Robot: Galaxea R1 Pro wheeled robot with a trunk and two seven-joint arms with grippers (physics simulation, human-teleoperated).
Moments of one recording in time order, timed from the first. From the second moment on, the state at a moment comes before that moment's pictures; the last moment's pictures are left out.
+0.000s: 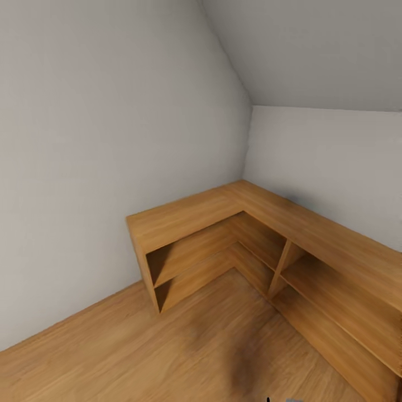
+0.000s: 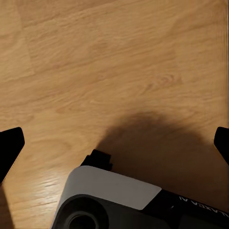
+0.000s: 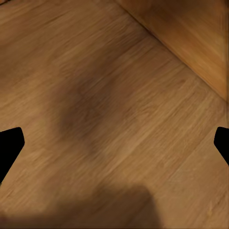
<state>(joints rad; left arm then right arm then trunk) -0.23 -0.02 -0.42 -0.22 0.69 -0.20 0.25 -0.34 0.01 0.66 -0.05 -0.67 -0.58 -0.23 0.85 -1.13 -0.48</state>
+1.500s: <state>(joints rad) -0.23 -0.02 -0.42 -0.22 0.69 -0.20 0.25 -0.34 0.02 0.66 -0.05 -0.67 -0.57 -0.24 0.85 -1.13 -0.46</state>
